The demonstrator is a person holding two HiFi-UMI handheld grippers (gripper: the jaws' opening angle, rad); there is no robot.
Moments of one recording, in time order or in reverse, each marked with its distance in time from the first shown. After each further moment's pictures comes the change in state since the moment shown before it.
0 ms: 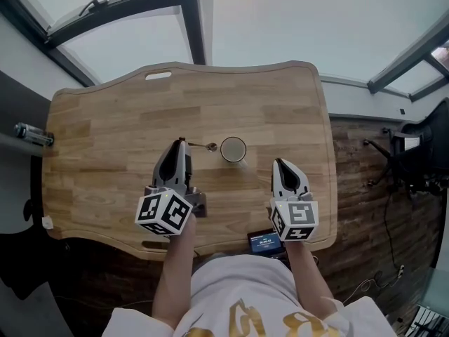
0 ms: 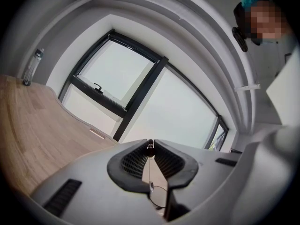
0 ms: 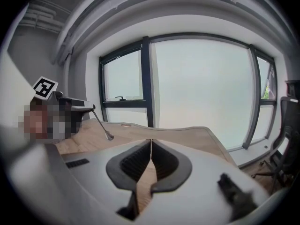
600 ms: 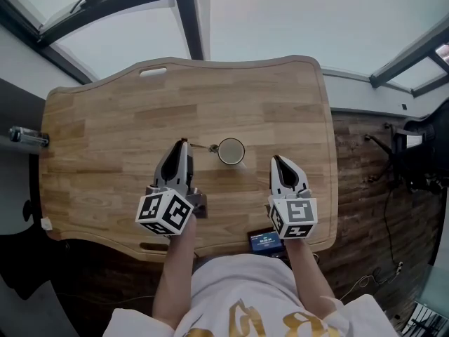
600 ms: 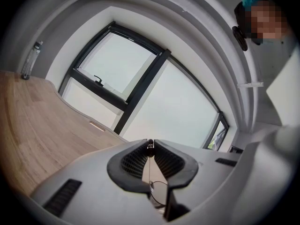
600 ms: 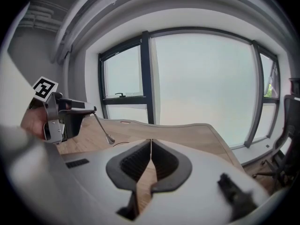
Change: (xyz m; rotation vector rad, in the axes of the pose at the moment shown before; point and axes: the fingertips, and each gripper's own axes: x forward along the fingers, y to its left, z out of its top) left arm 0.024 0.008 -0.026 -0.015 0.069 0.012; right arm 0.028 -0.009 -0.009 0.000 0.039 0.021
